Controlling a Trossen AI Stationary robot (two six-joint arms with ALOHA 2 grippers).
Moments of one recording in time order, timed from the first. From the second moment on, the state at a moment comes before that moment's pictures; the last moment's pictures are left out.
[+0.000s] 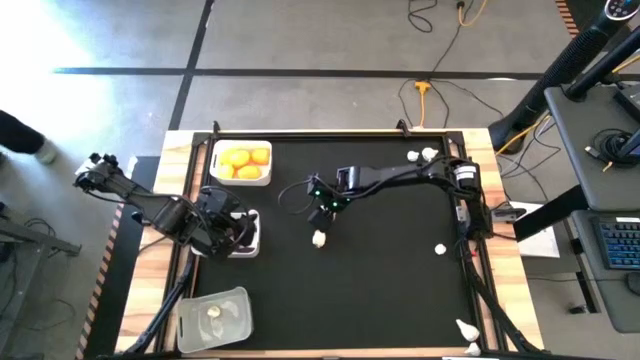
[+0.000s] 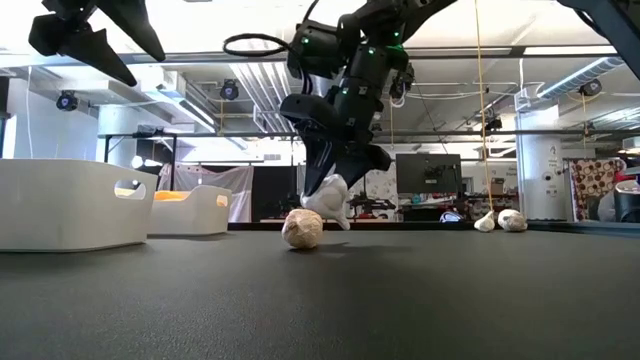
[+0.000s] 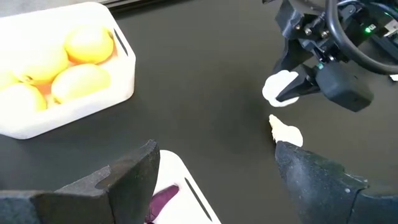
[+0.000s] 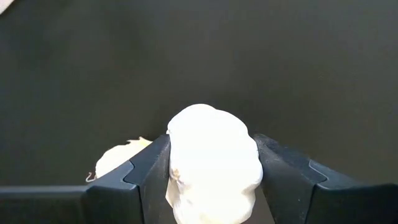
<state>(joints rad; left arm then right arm) -0.52 1.10 1.02 -1.19 -0.78 -1.48 -0.13 2.05 1.58 -0.69 -0.05 0.51</state>
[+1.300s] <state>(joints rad) -0.37 1.13 1.02 -1.02 -0.80 -1.31 -0.85 1.79 1.08 -0.80 0.27 0.38</state>
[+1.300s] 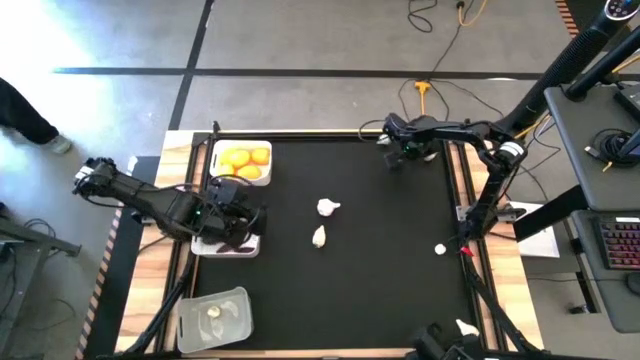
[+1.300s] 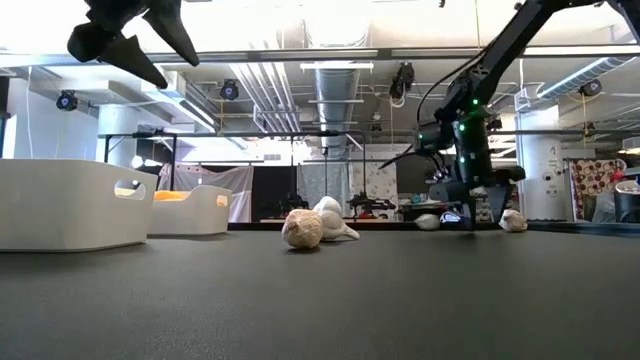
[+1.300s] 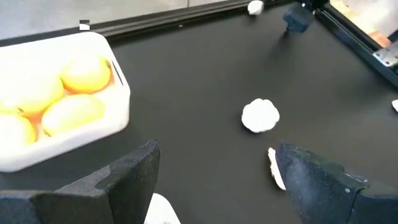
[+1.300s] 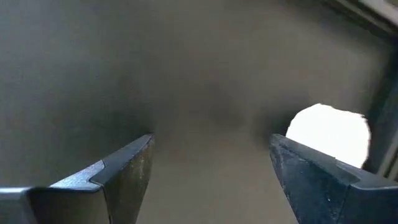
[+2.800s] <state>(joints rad) -0.23 1.01 1.02 -1.12 -0.66 -0.98 -0.66 1.91 1.28 -0.62 0.03 0.46</state>
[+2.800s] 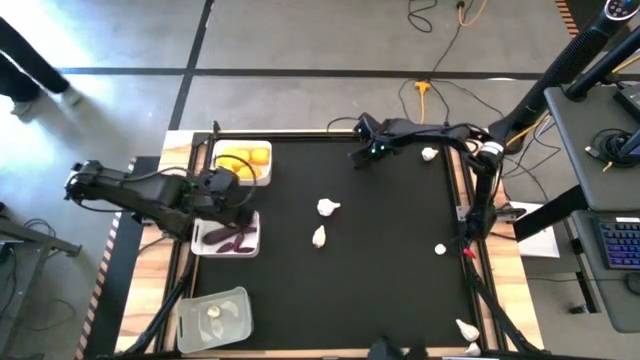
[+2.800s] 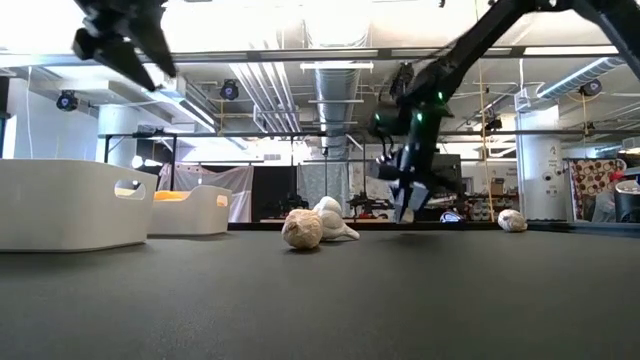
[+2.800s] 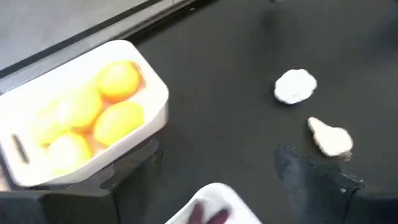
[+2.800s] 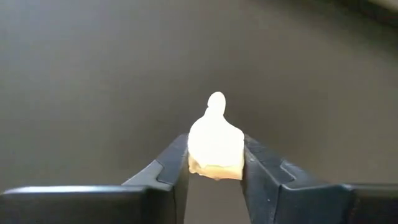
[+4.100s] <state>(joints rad) -0.20 0.90 0.62 -0.03 -0.56 -0.73 -0.10 1.88 1.35 -0.68 0.10 0.57</state>
